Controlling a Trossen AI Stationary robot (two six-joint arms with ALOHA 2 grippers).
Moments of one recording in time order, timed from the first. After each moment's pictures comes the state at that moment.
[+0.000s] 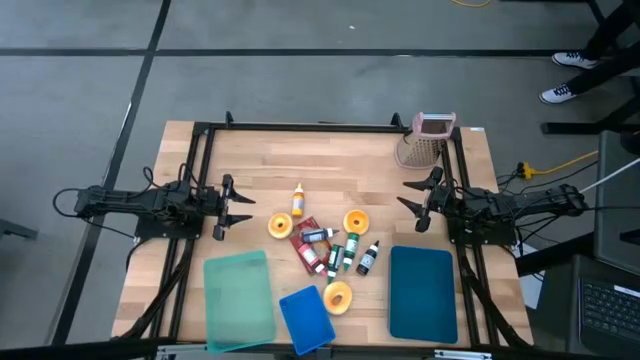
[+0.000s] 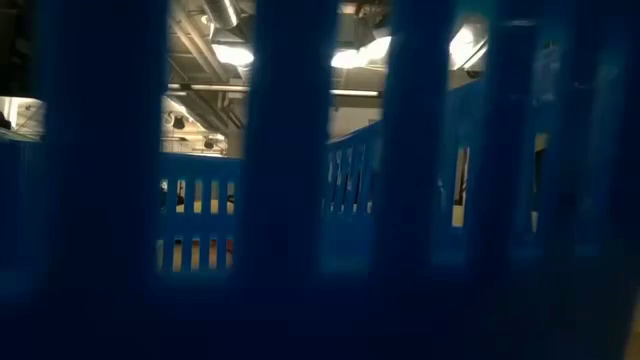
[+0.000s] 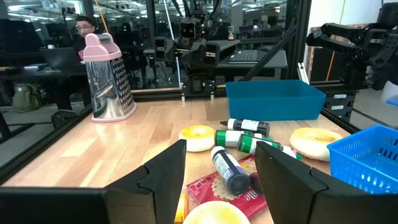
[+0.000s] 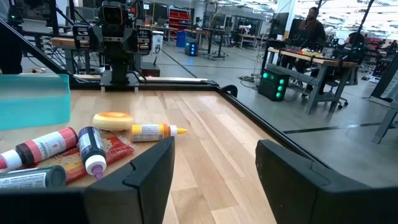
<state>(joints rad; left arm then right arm) -0.03 0.04 0.01 0.01 -0.01 0.05 0.16 0.16 0.02 0.11 0.47 -0.09</state>
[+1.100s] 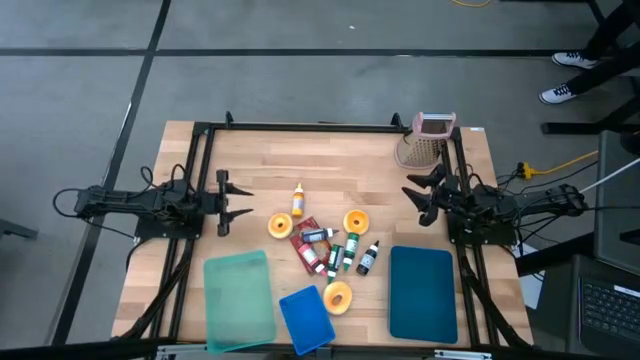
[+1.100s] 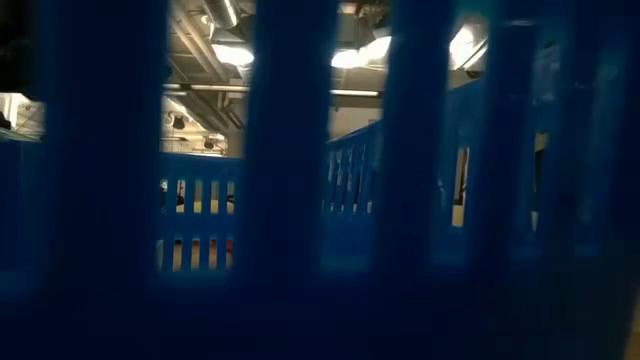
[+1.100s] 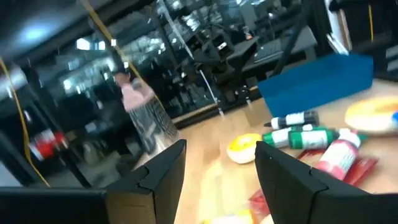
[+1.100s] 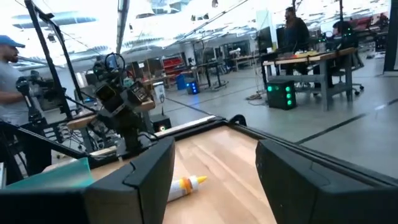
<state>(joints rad) -0.02 0.04 0.01 0.08 -0.09 0.39 0.16 0.16 0.02 0.30 0.51 0.14</state>
